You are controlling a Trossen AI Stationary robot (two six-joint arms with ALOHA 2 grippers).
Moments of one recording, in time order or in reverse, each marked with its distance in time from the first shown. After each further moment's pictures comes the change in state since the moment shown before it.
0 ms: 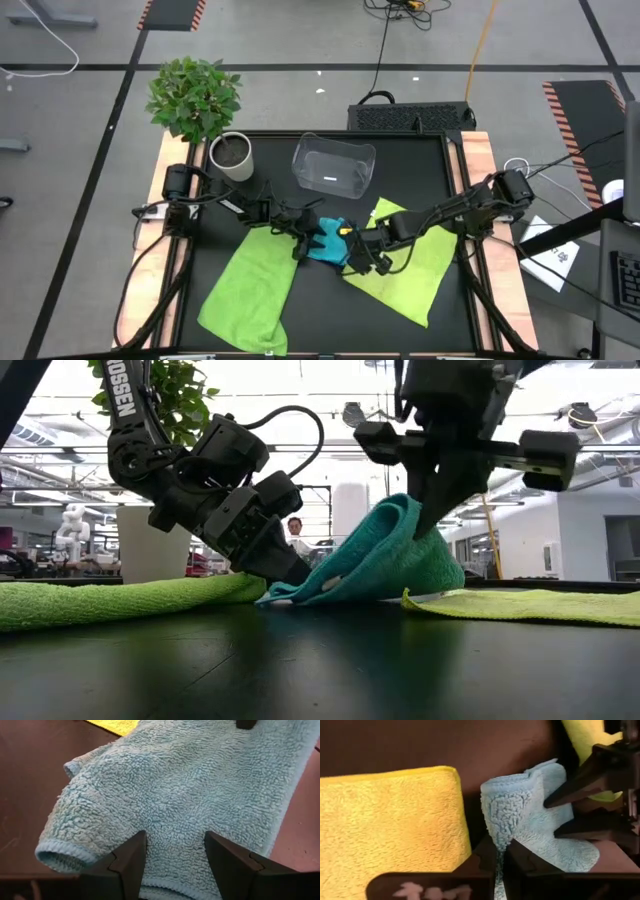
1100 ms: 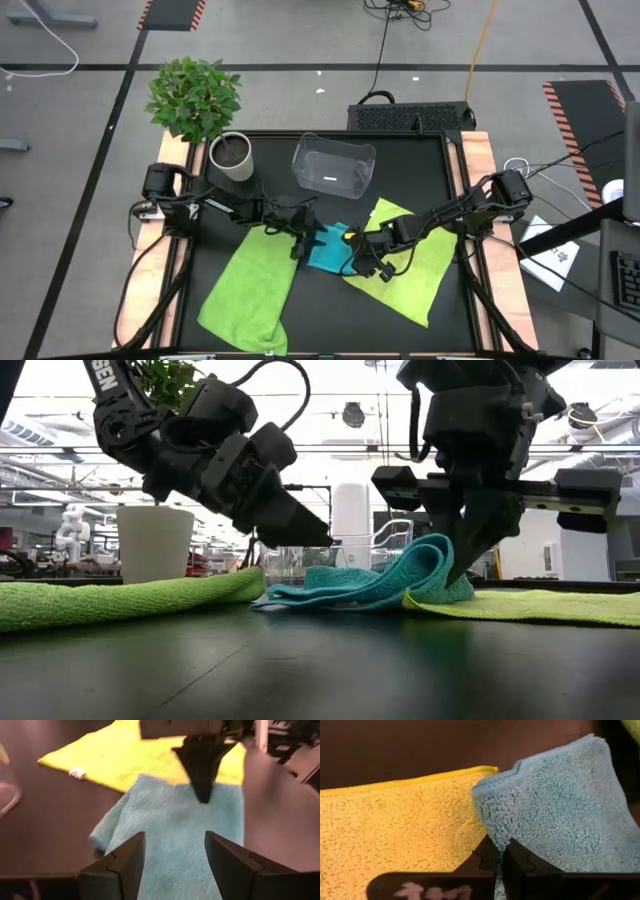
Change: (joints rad) left arm -0.034 -0.173 0.002 0.039 -0.054 0.042; right arm 0.004 0.014 -0.179 0.232 -0.123 0.088
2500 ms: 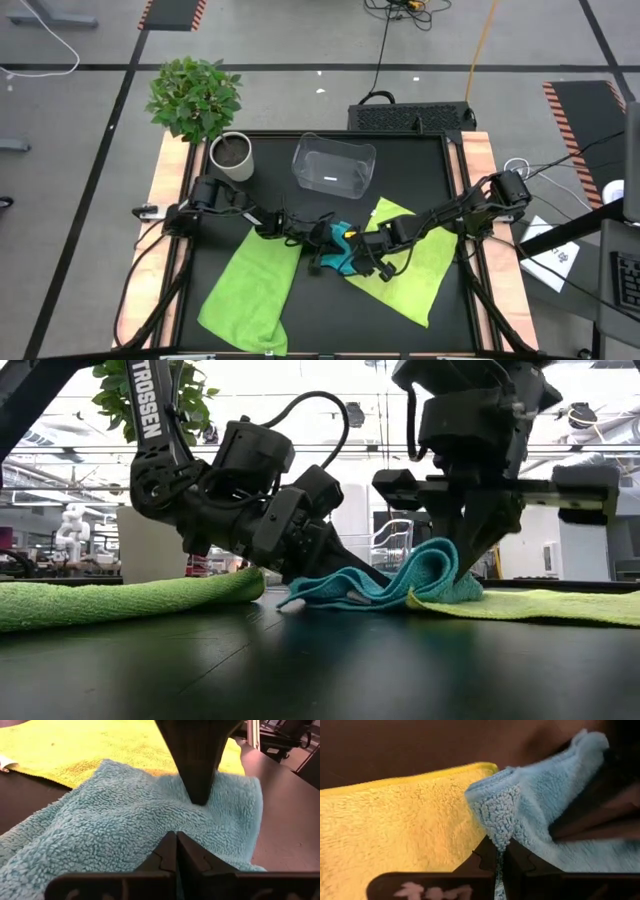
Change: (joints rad) left arm -0.040 0.425 0.180 0.207 0.044 -0.061; right arm 0.000 0.013 0.059 -0.121 0.031 0.046
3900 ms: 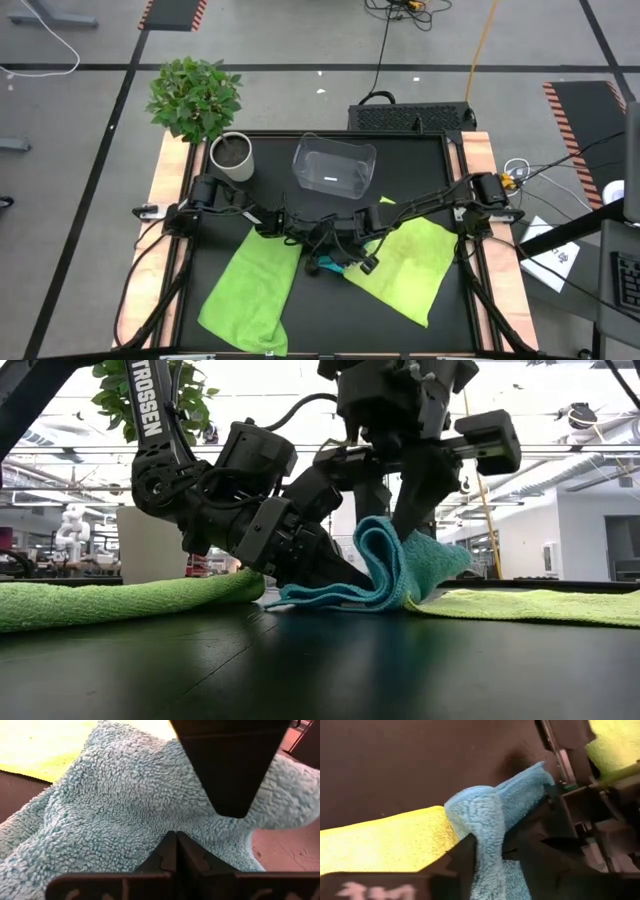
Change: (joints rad) left arm -0.003 -0.002 -0.002 -0.069 0.066 0.076; right arm -0.093 0.159 0.356 -0.259 -0.132 -0.060
